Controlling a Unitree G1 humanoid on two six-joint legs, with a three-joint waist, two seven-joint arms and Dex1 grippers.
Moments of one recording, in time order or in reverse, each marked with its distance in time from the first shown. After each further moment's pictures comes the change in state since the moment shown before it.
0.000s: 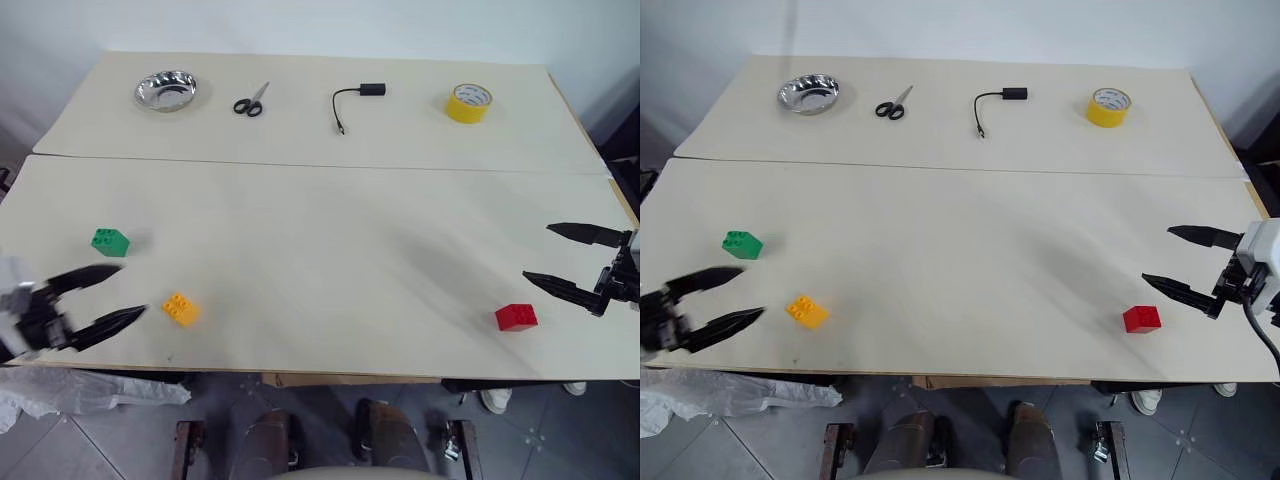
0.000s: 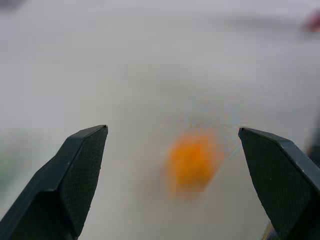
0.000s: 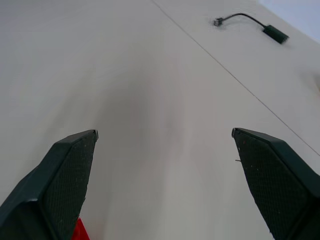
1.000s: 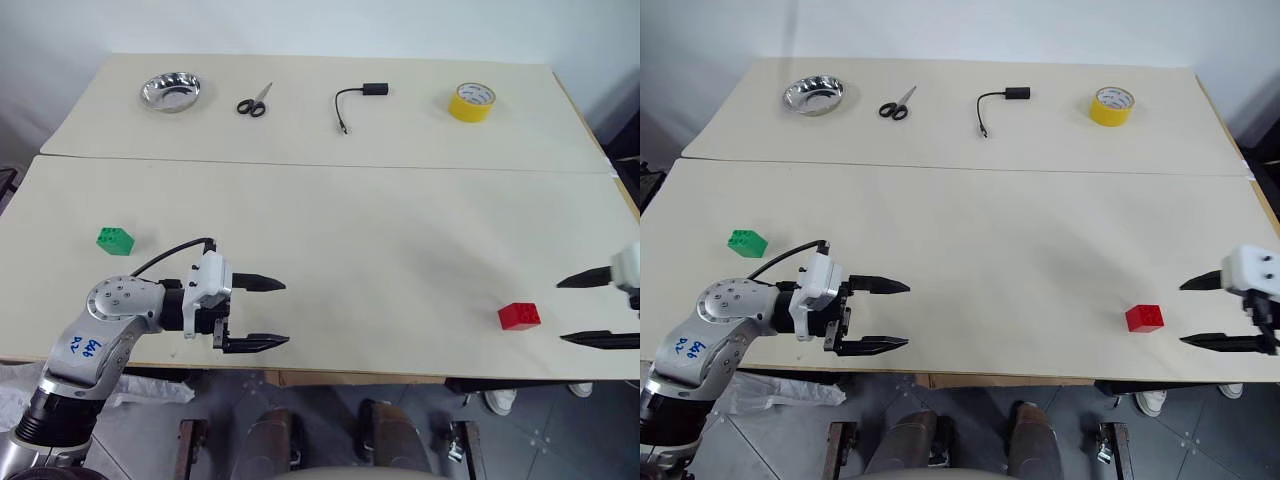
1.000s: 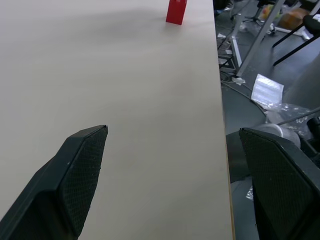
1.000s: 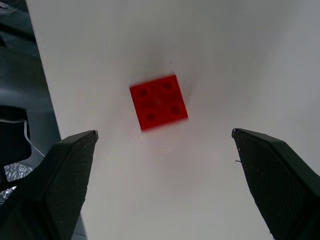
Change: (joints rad) left arm -0.283 -0.153 -0.531 -0.080 0.203 0.080 0.054; right arm -0.017 -0.332 0.331 0.027 -0.148 0.036 0.160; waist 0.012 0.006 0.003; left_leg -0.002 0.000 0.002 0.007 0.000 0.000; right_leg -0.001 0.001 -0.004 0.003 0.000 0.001
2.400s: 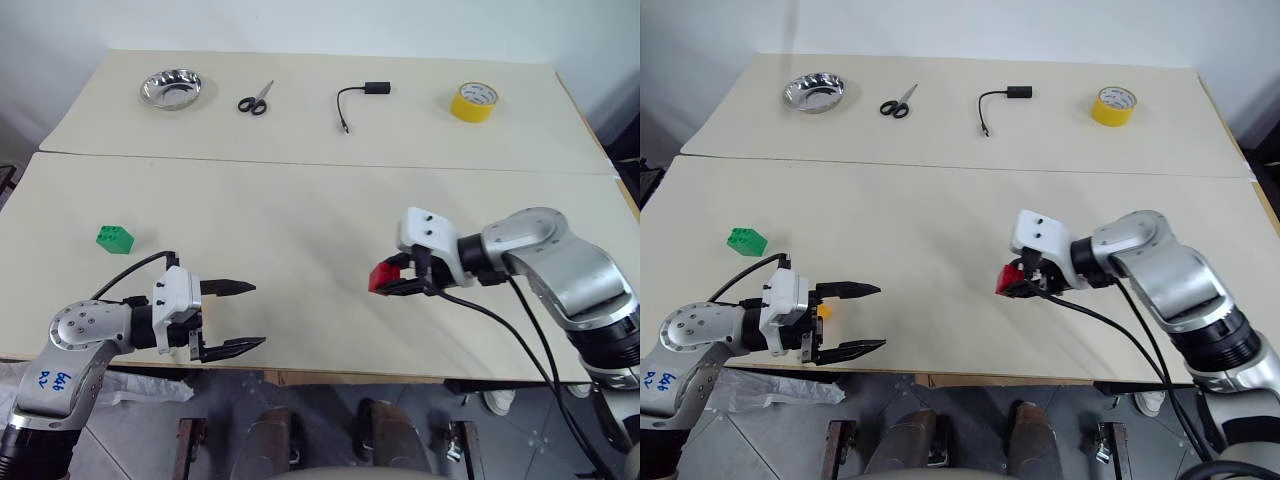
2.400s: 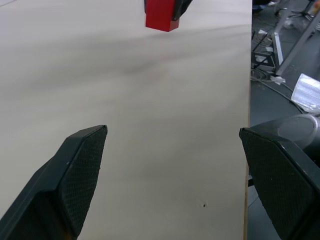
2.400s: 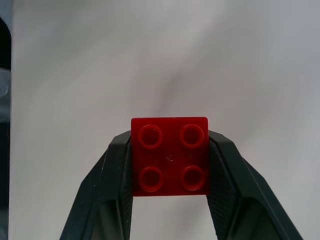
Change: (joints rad) left arm 0.193 0.003 0.153 -0.012 0.026 -0.122 0.040; right arm -0.547 0.503 0.460 -0.627 -0.057 0.946 -0.407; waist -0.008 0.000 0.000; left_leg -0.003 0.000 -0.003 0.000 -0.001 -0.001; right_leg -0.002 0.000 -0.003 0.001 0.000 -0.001
